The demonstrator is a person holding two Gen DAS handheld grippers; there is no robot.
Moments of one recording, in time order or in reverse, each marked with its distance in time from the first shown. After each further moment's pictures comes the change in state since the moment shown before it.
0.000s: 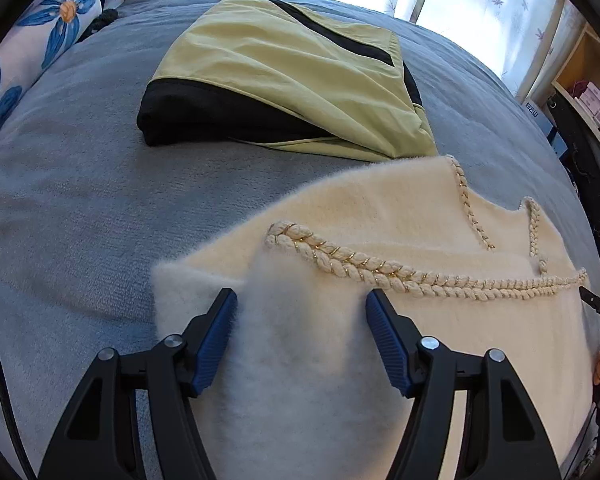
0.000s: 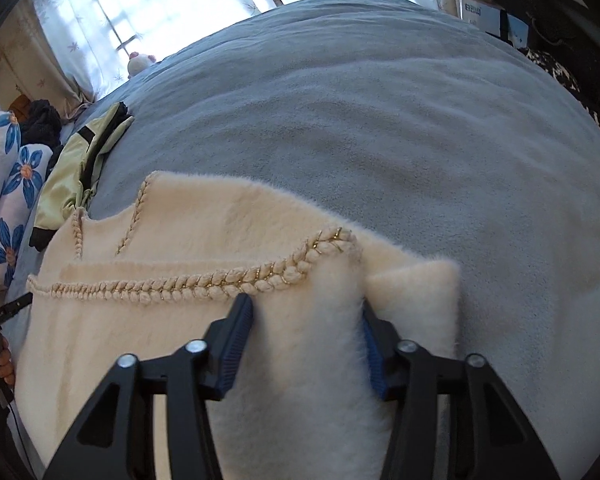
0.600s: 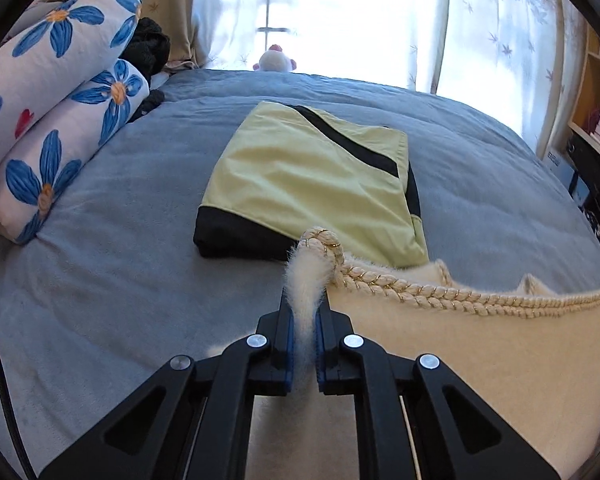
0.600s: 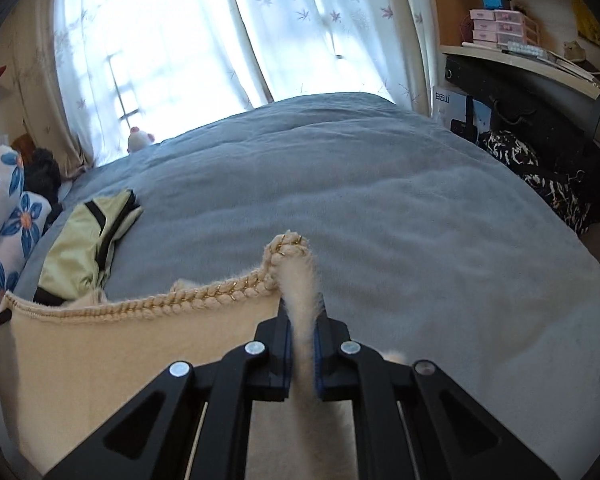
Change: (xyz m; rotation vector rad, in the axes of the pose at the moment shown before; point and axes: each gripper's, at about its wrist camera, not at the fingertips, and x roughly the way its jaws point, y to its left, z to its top) left arm -0.070 -0.033 0.037 -0.023 -0.271 0.181; right arm -0.075 0.014 0.037 0.051 -0.328 -0.071
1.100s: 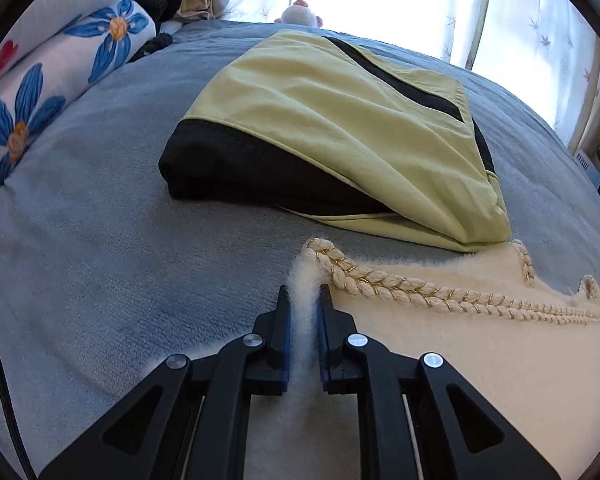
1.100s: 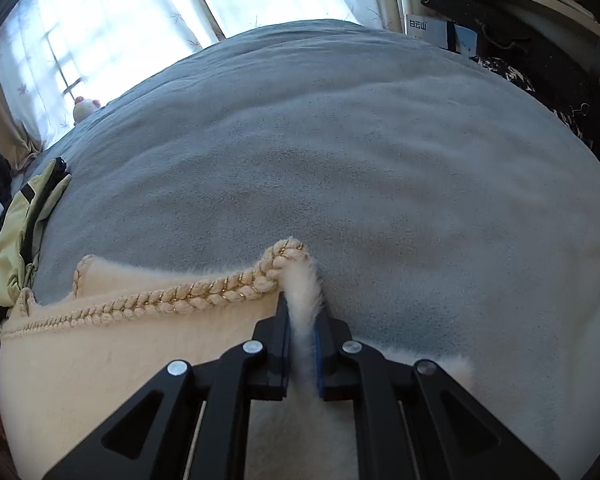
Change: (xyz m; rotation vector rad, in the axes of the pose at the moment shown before) left arm 0.109 0.022 -0.032 -0.085 0.103 0.025; right arm 0.111 -0.015 -0.031 0.080 0.210 -0.115
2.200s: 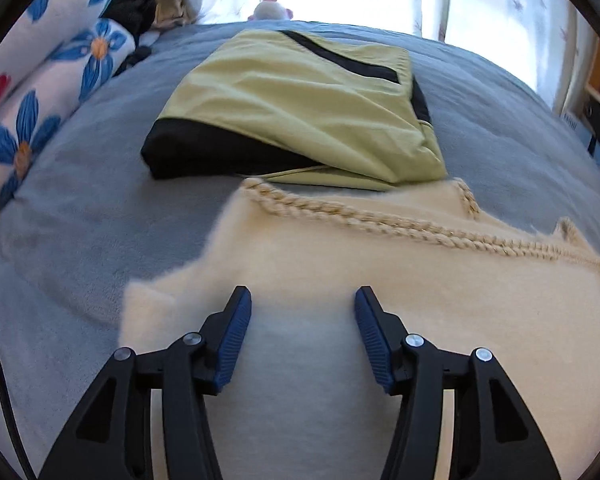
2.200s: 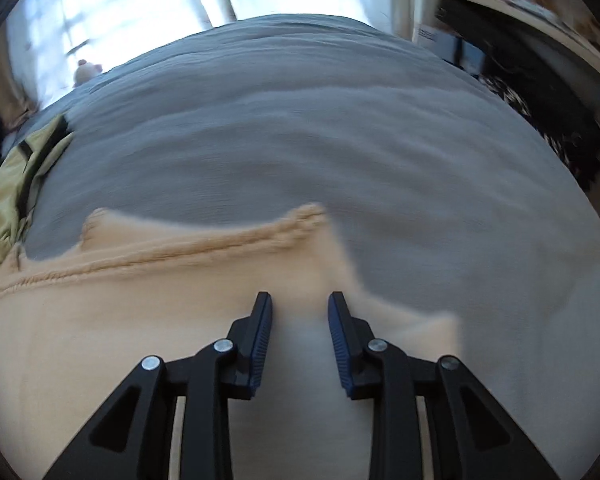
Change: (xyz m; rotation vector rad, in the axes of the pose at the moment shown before) left arm -0.036 -0.039 -0.028 0.094 0.043 0.027; right arm -0.020 0.010 -0.014 -0.064 0.050 -0.015
